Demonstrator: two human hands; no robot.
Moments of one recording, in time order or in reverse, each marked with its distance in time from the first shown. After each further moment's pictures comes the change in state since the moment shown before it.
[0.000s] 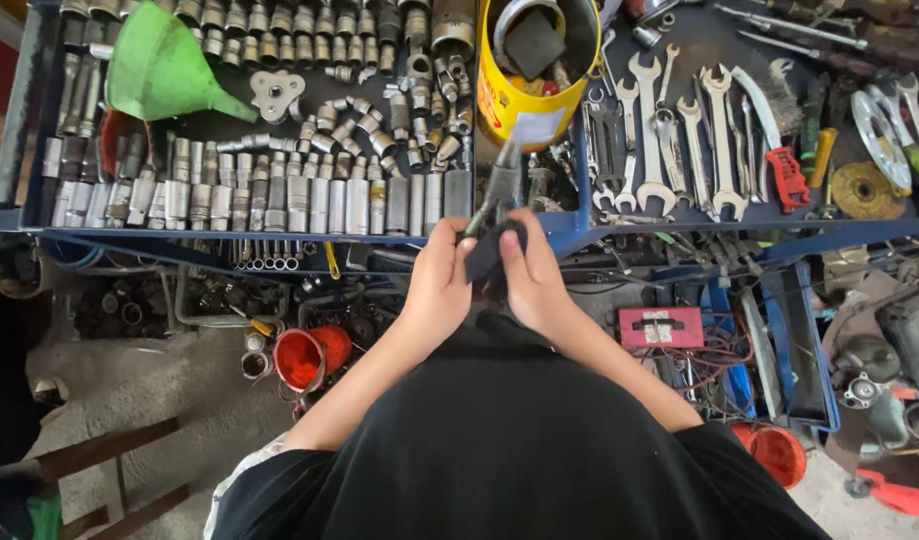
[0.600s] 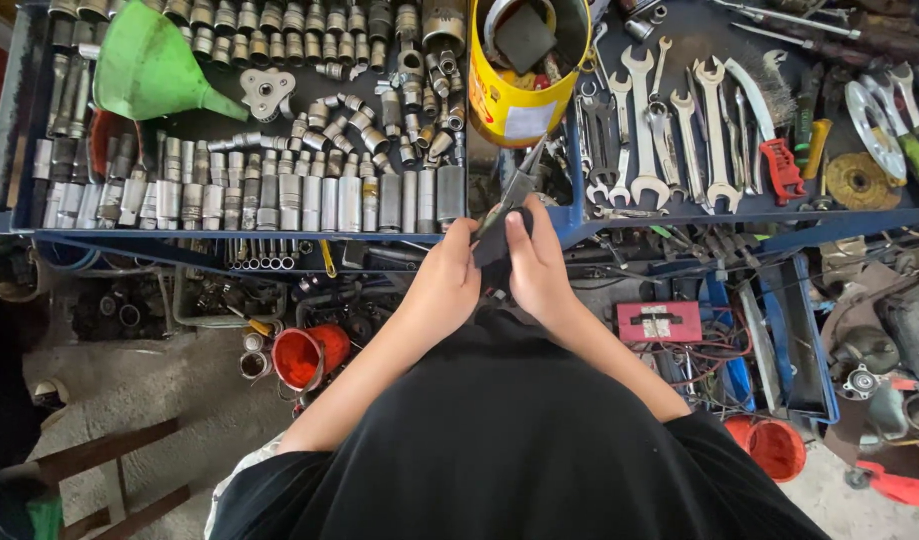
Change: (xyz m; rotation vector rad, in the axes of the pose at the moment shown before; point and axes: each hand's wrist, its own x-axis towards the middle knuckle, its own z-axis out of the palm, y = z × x) left_hand 0.003 0.007 0.003 0.134 -0.196 -0.032; right_hand 0.007 0.006 -0.004 0.260 0.084 0.053
